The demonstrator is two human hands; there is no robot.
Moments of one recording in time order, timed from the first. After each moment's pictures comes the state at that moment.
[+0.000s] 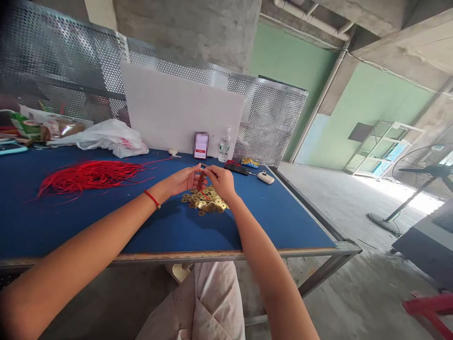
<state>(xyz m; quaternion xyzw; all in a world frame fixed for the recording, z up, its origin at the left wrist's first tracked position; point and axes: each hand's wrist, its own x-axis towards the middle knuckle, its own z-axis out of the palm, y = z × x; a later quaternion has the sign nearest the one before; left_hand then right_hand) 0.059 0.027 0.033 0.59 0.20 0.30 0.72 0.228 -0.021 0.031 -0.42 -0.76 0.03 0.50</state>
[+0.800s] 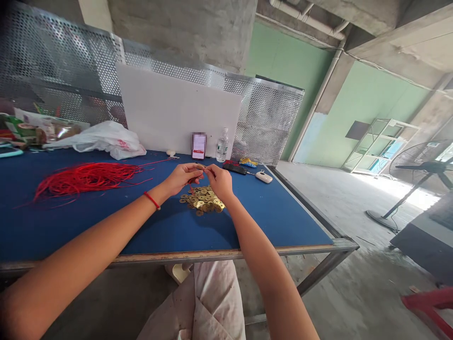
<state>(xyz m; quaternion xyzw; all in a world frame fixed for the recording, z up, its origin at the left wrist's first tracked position) 0.066 0.022 0.033 0.63 0.24 0.47 0.57 0.227 -0.020 0.031 -0.49 -0.72 -0.02 0.48</state>
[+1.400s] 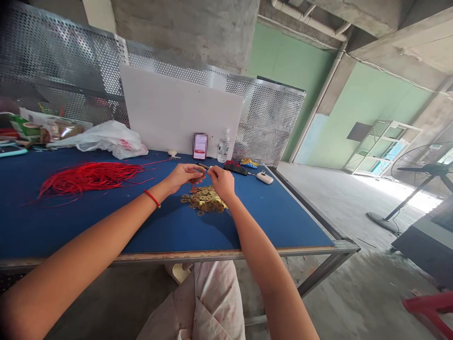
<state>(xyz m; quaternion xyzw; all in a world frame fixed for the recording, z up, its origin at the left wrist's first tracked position) 0.059 0.028 0.034 0.64 0.28 0.44 0.57 0.229 -0.018 0.030 -0.54 -0.70 -0.02 0.46</state>
